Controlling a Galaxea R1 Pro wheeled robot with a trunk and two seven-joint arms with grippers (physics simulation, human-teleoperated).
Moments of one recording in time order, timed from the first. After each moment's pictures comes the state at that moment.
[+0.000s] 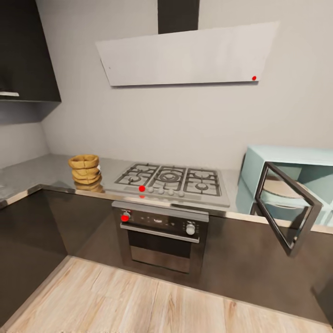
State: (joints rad) left arm 0.00 -0.04 0.01 -0.06 0.13 -0.09 0.00; right arm -0.18 -0.07 -0.30 0.03 0.32 -0.04 0.03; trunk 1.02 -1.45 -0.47
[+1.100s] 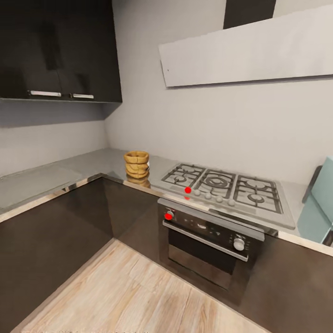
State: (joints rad) left arm 0.00 -0.04 0.01 -0.06 0.13 -0.09 0.00; right arm -0.18 -0.07 -0.30 0.03 0.39 -0.04 0.04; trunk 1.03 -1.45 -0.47
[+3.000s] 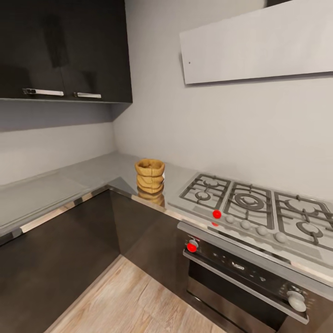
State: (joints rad) left arm 0.00 -0.04 0.01 -0.06 0.25 -0.09 0.08; right arm -0.18 -0.07 -0.30 0.03 0.39 -0.04 0.03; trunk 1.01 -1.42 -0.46
